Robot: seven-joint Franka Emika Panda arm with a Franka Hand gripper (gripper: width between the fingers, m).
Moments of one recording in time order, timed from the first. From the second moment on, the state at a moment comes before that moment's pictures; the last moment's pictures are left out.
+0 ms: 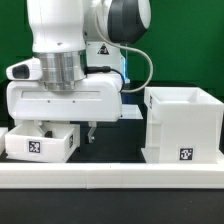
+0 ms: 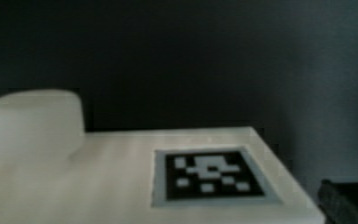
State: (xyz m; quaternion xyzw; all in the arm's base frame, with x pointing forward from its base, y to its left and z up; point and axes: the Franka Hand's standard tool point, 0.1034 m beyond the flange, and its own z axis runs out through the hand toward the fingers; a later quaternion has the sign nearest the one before) arm 0.527 -0.091 0.008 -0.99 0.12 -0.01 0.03
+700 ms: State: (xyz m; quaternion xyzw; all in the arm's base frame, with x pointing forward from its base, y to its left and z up) arm 0.527 -0.091 0.005 -0.99 0.10 -0.01 0.02
